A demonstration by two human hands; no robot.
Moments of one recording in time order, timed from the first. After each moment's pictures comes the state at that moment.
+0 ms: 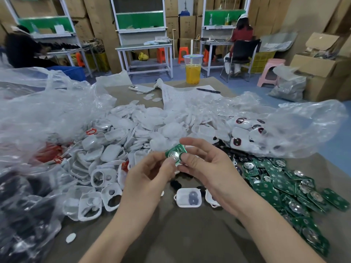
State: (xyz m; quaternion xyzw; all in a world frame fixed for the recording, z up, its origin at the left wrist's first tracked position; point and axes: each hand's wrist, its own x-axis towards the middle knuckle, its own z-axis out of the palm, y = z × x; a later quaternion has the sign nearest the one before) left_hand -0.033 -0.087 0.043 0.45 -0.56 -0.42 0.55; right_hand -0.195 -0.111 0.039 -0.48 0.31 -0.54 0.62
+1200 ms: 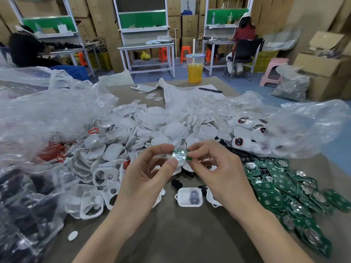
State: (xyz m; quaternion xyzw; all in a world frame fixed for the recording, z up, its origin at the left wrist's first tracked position) left_hand -0.025 -0.083 0.053 0.42 -0.57 -0.46 0.54; right_hand -0.200 -0.099 0.040 -0.66 0.43 -0.55 0.28
